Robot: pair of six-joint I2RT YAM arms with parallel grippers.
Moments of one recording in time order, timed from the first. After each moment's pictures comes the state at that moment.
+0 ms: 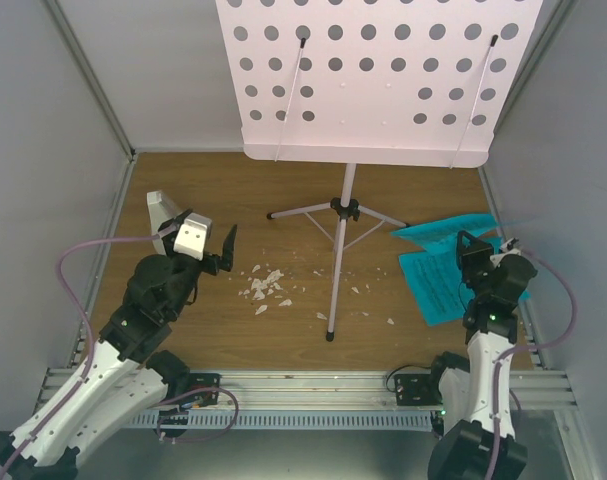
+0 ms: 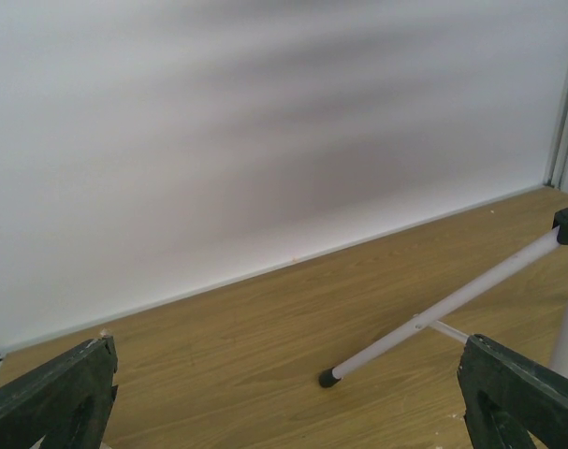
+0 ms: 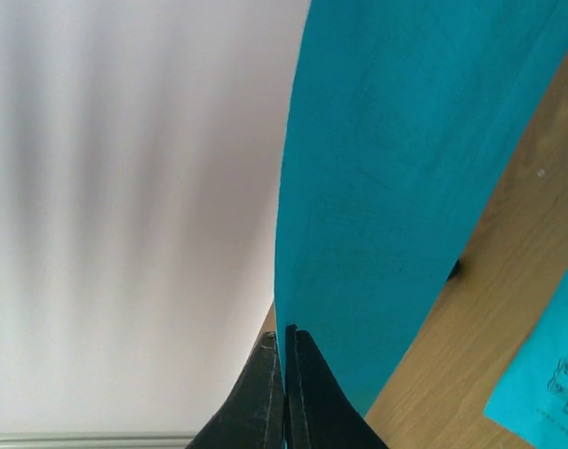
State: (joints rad) left arm -0.59 0.58 0.67 -0.14 -0.32 0.12; right arm -0.41 0.66 0.39 0.03 -0.46 1.14
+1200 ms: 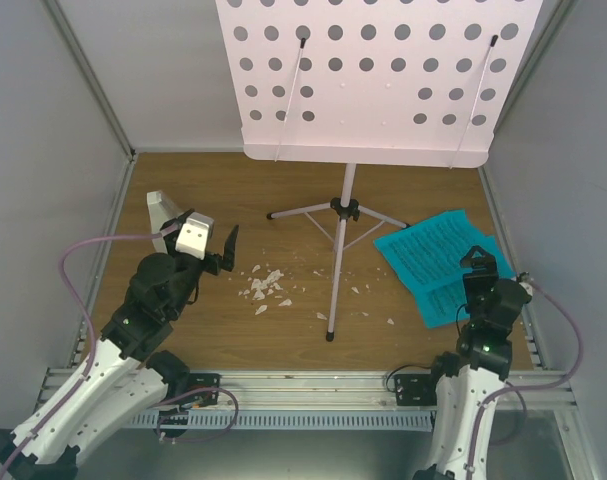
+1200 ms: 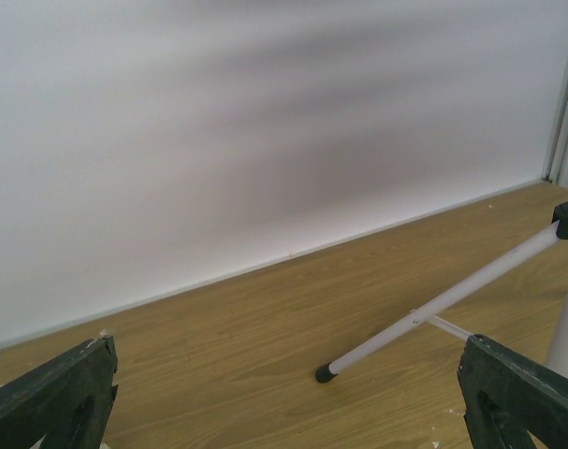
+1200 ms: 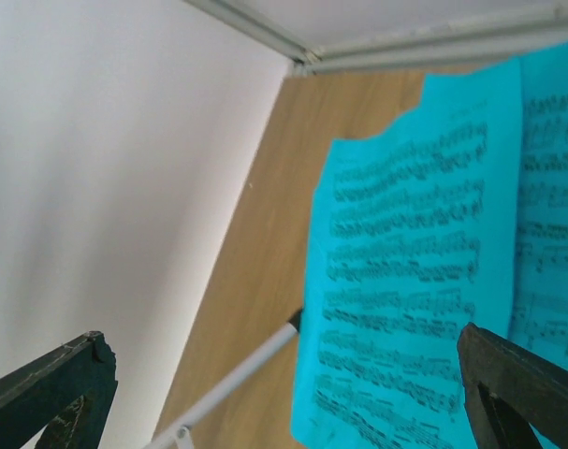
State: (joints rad) left arm -0.59 0.59 0.67 -0.14 -0.32 0.11; right arm -0.42 0.34 0.32 -0.34 -0.14 1.05
